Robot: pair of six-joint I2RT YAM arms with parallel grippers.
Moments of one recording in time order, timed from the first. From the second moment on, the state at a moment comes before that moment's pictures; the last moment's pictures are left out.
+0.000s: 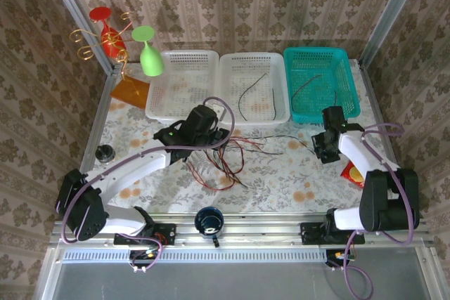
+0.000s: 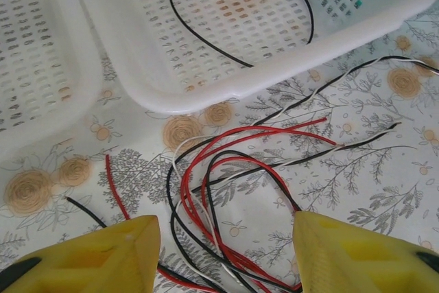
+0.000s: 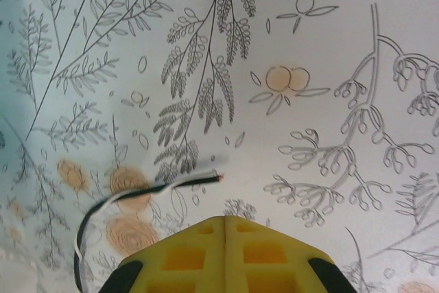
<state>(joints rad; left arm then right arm) -0.84 1.34 1.01 -0.43 -0.11 -0.28 -0.02 1.34 0.80 -0.73 0.02 1.34</state>
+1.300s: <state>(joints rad) -0.88 1.39 1.01 -0.43 -0.11 -0.28 -0.09 1.72 0.96 -0.65 -0.23 1.75</state>
